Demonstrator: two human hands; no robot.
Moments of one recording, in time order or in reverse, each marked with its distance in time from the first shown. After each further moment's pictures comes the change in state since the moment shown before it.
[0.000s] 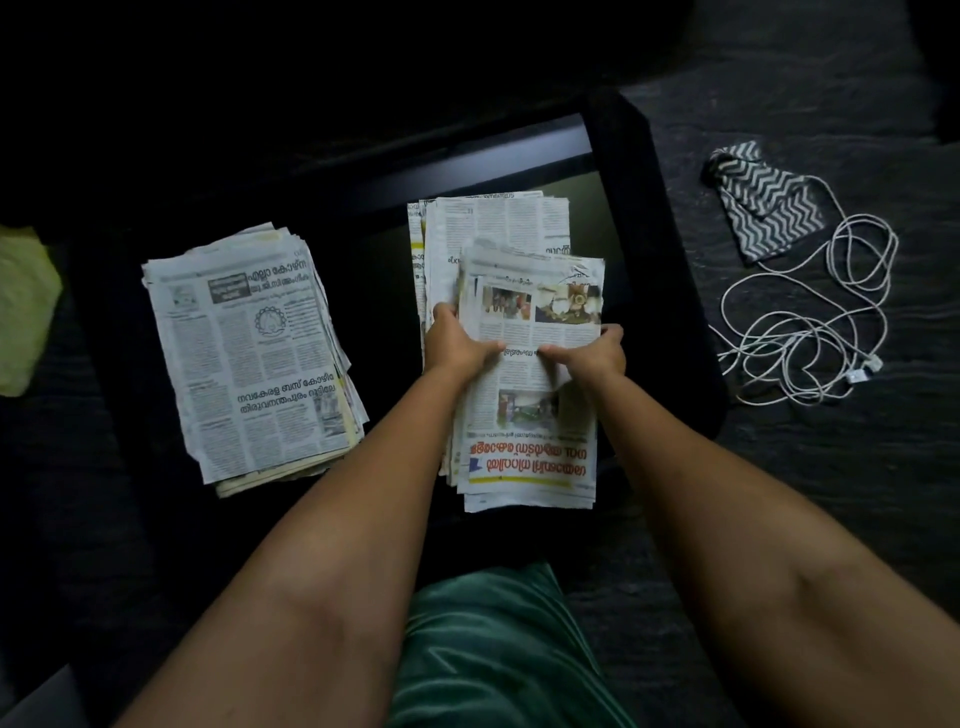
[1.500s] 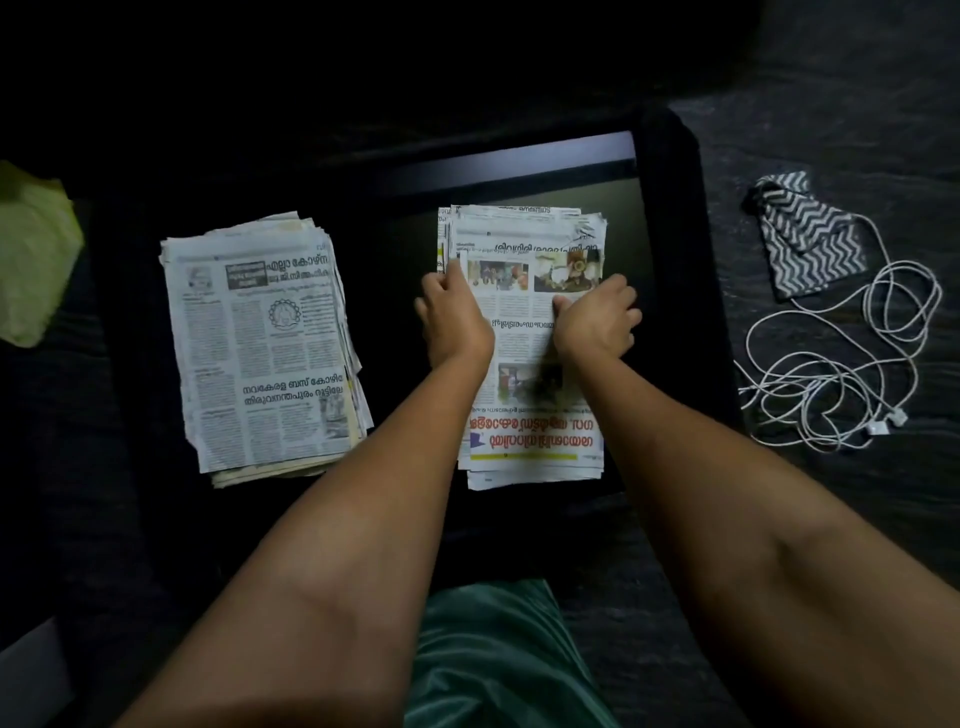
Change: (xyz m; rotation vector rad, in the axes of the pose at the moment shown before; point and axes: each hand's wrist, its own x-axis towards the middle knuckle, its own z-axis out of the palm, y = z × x) left_hand 0.028 0.021 -0.008 0.280 0.307 0.111; right_hand 0.011 -0.080 0.032 -0.493 0.253 -0.228
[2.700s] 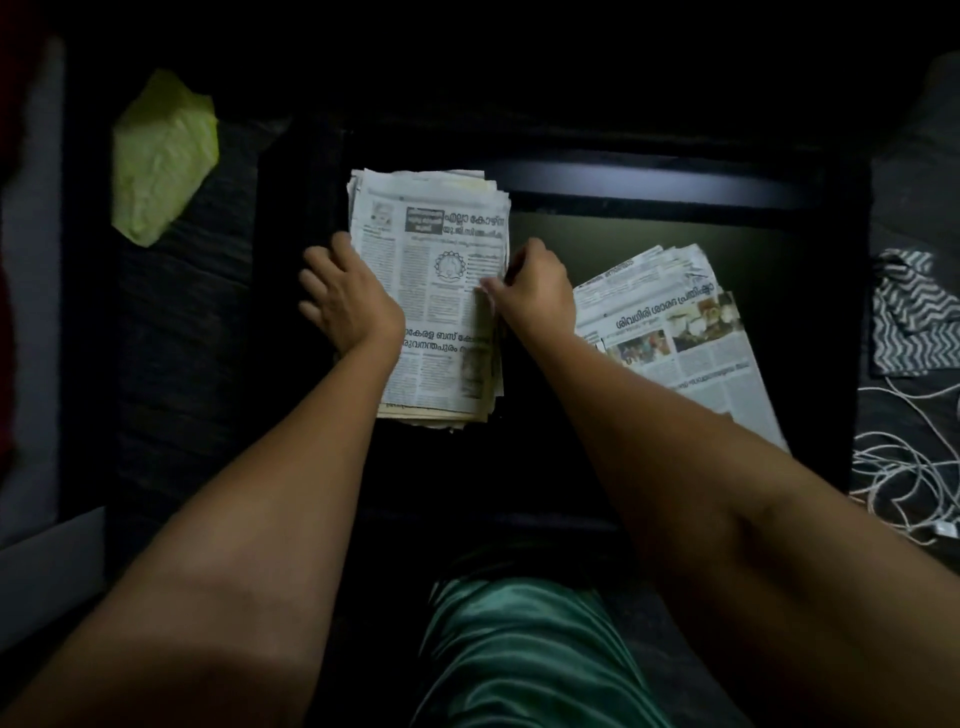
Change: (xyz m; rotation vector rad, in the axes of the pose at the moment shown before) left_hand 0.017 -0.199 -0.134 0.159 0.423 -0.362; right_hand -0.130 -0.125 0.095 0.095 -0.268 -0.658
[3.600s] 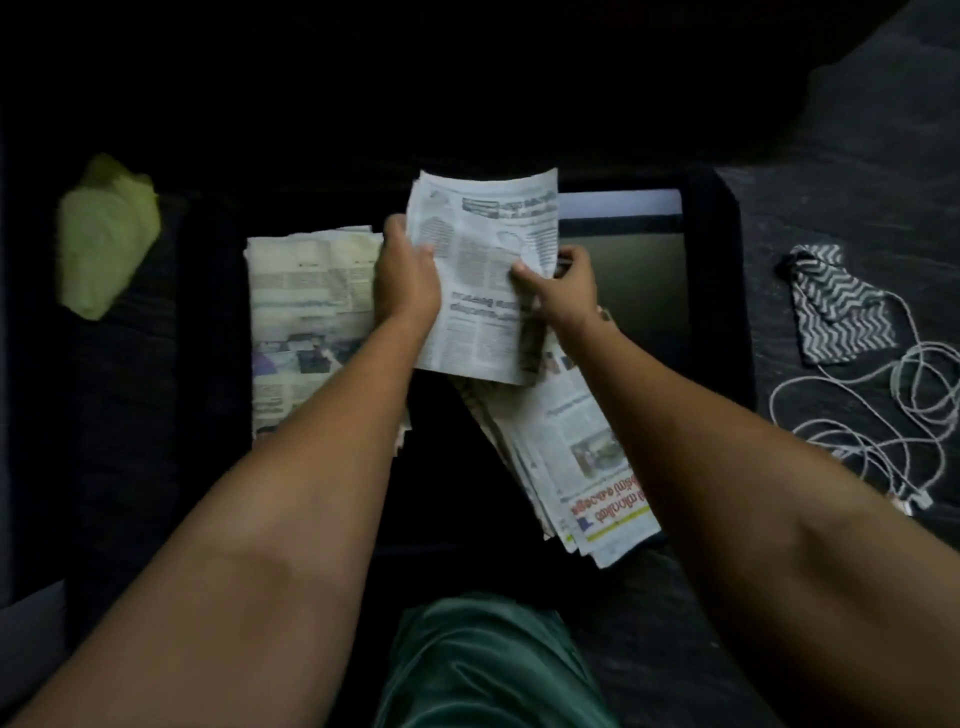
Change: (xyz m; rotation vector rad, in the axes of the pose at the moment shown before) left_hand -0.047 0.158 -0.009 -0.520 -0.236 0.181; right_hand 0.019 0.078 -0.128 0.804 0.012 0.244
